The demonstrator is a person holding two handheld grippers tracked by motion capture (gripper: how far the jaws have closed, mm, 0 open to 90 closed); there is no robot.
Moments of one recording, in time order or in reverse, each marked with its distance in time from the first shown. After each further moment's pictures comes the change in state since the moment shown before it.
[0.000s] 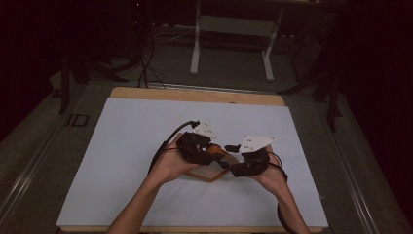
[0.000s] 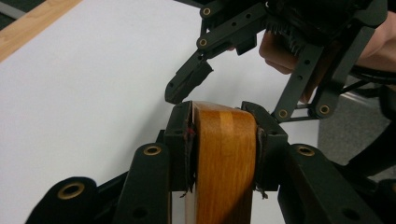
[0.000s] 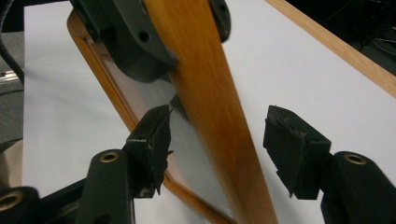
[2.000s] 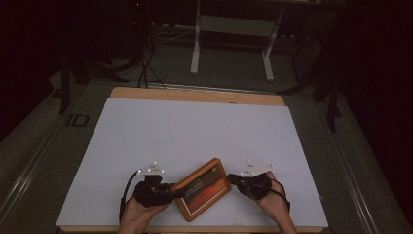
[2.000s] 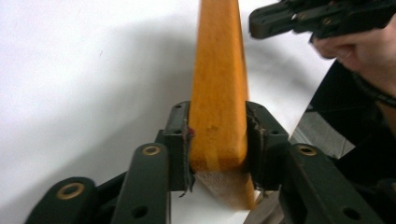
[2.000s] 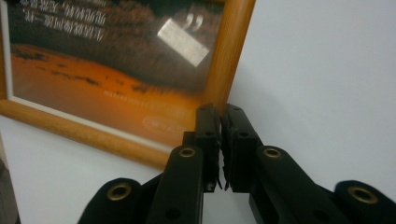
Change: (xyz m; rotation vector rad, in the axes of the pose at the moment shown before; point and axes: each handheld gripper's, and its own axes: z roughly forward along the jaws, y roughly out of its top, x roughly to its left) left arm -0.031 -0.156 -0.024 -0.113 0.005 -0.505; right arm 0.037 -0.066 0.006 0.128 -0.115 0.121
